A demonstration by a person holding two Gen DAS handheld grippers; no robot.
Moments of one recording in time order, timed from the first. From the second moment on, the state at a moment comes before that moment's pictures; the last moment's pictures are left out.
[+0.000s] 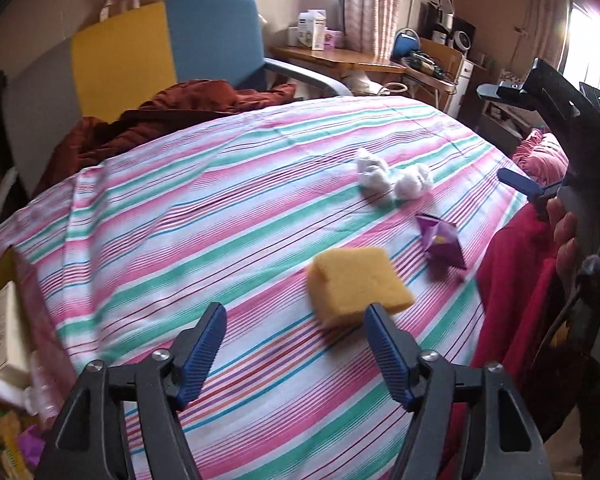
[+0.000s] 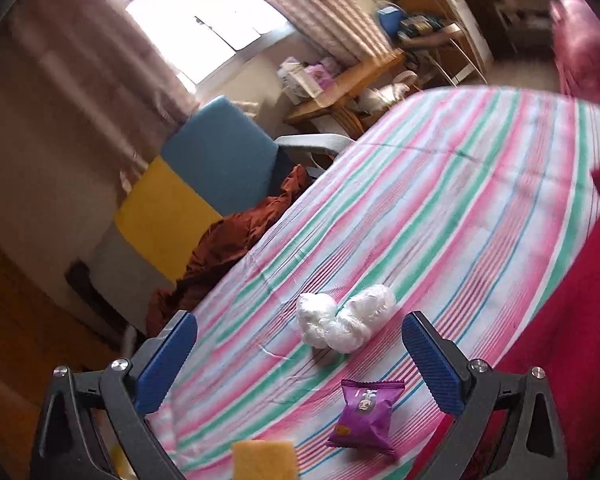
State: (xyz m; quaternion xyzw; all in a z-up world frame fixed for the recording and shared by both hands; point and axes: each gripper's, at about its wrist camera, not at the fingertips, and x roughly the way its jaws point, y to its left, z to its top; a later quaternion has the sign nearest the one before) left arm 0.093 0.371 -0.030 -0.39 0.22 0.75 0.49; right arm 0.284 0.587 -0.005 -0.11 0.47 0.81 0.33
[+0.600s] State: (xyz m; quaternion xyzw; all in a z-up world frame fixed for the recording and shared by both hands) left arm 0.089 0.430 -0.075 -0.43 0.21 0.71 0.52; right arm 0.277 0.589 -0.007 -0.14 0.47 0.81 0.33
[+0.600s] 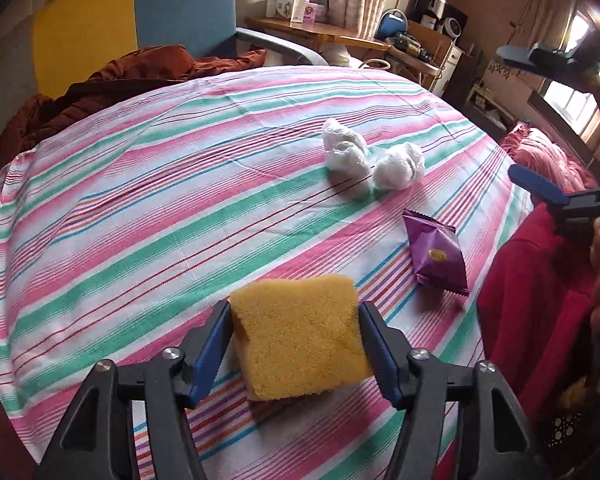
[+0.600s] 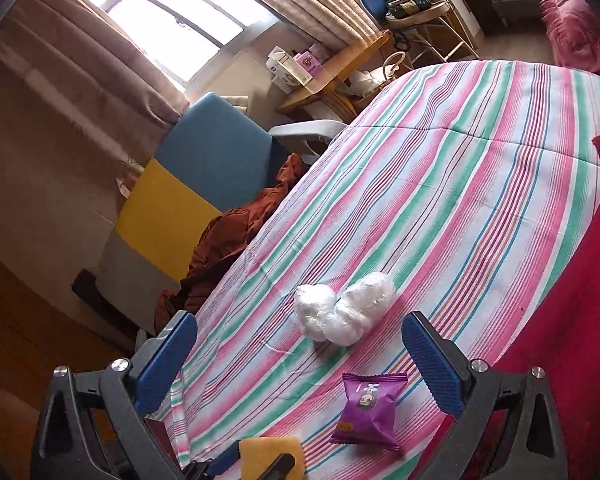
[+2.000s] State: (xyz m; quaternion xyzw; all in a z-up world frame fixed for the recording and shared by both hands) left arm 0.062 0.333 -0.065 -0.44 0.16 0.73 0.50; right arm 0.165 0.600 -0.019 -0.49 0.22 0.80 0.28
